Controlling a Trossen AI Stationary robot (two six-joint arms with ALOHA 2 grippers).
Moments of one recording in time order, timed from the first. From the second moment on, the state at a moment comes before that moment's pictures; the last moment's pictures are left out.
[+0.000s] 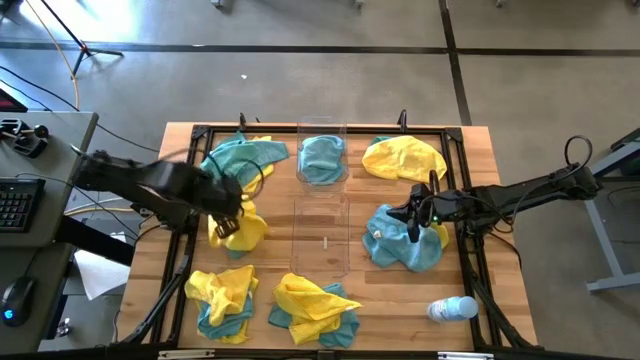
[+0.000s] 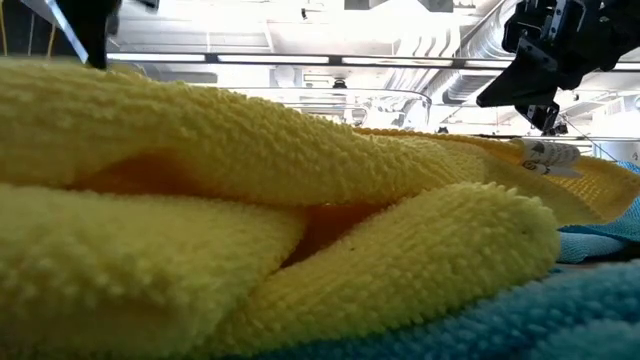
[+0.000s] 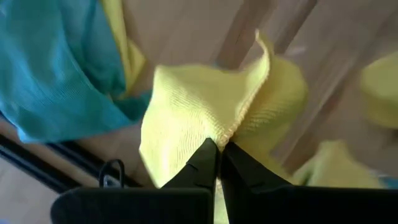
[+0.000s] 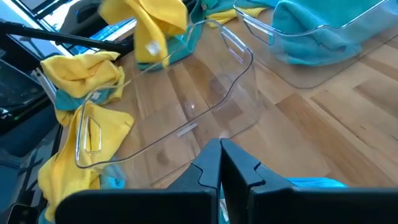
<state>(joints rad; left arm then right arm) -0.22 1.16 1.24 -1.47 -0.26 -0.74 0.20 0.72 0.43 -0.19 0.28 0.63</state>
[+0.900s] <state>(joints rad) -0.23 1.85 2.36 -1.48 -0.43 -0.47 0.20 0.72 0.43 -0.32 0.22 0.61</state>
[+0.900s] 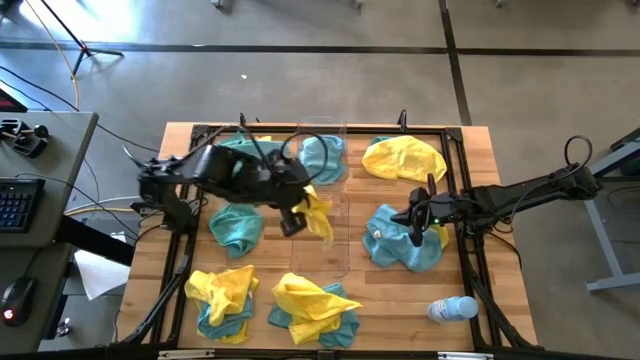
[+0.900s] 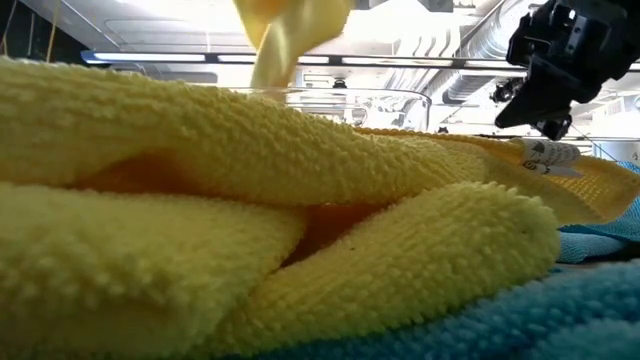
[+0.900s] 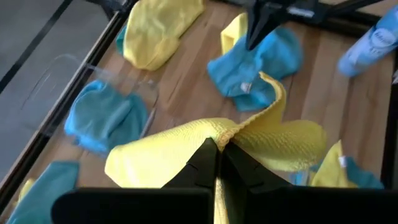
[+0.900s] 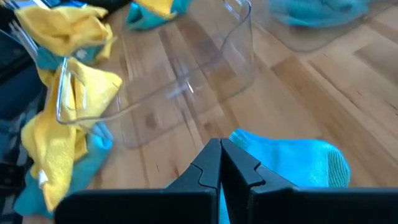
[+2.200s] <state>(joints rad) -0.07 1.79 1.53 -0.69 0.00 -0.30 0.20 0.72 0.43 -0.31 0.20 0.51</state>
